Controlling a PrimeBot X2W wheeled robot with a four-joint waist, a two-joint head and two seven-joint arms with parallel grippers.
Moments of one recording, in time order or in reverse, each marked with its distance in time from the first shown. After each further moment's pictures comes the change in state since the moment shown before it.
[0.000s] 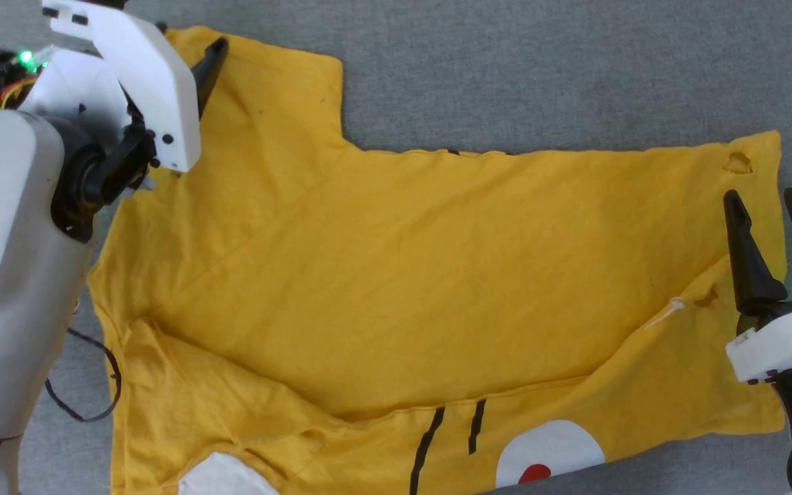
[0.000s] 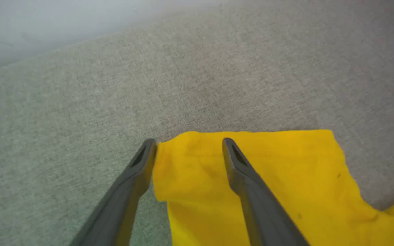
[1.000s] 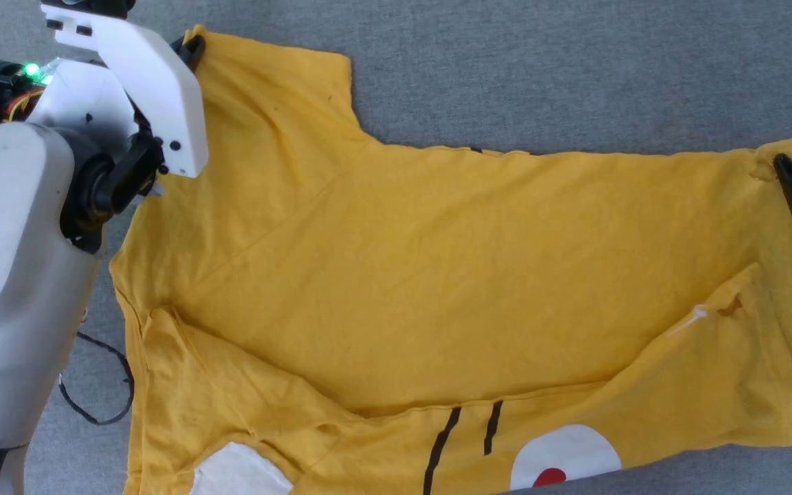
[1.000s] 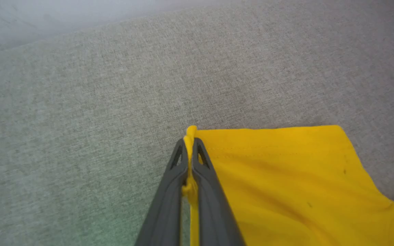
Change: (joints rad) left arm 0.025 -0.003 -0.003 -0.027 -0.002 0.047 -0.015; right arm -0.224 -0.219 -0.021 0.158 0.101 0.000 0.360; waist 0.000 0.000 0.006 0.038
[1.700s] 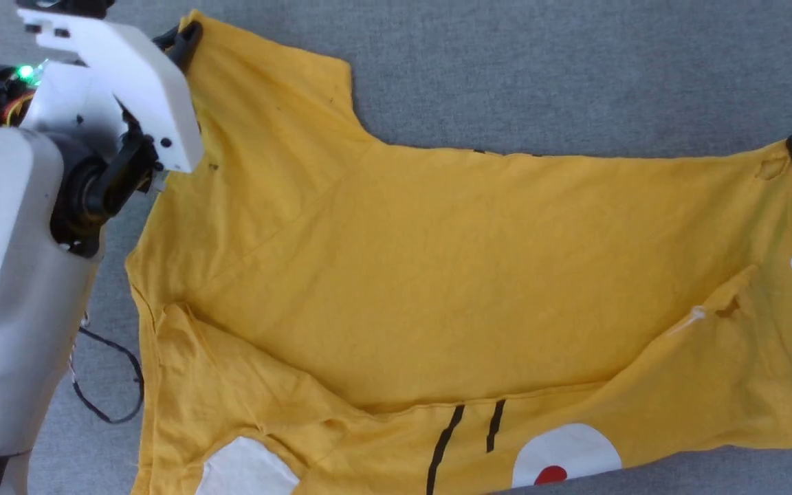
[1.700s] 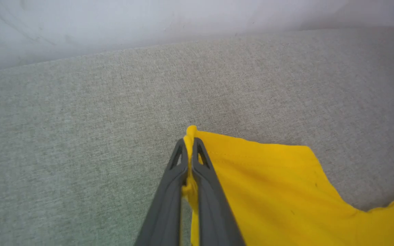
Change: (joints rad) left arm 0.024 -0.010 0.039 -0.011 -0.045 0.007 -0.080; right arm -0.060 0.027 0.001 0.064 0.037 -0.001 -0.002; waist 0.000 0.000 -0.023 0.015
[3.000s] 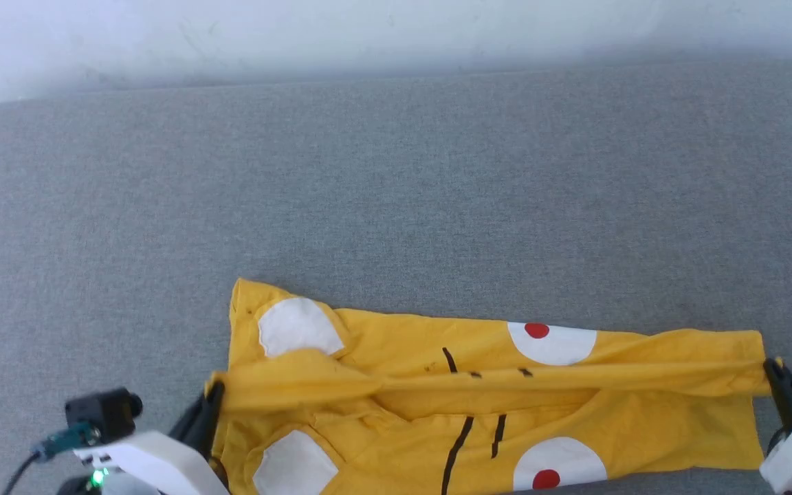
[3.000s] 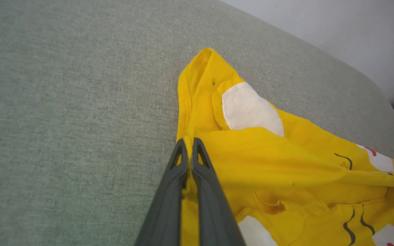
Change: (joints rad) left arm 0.951 -0.047 0.125 -0.242 -0.123 0.067 -0.466; right arm 0.507 0.194 -0.139 -0.096 -0.013 0.000 -0.151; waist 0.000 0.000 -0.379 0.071
